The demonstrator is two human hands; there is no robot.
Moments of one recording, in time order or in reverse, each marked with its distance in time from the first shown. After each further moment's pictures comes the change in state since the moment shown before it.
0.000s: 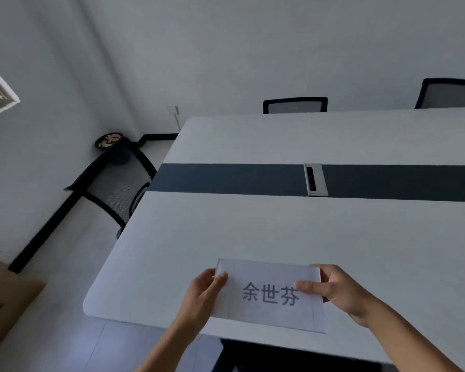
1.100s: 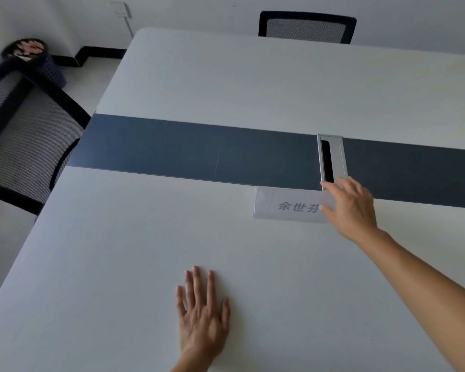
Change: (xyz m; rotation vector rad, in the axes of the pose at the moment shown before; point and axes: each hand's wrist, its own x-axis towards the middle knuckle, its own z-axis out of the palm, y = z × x) left_hand 0.235 -0.158 0.059 1.196 0.176 0.065; right_hand 0.333 0.014 -0.175 -1.246 0.610 -0.041
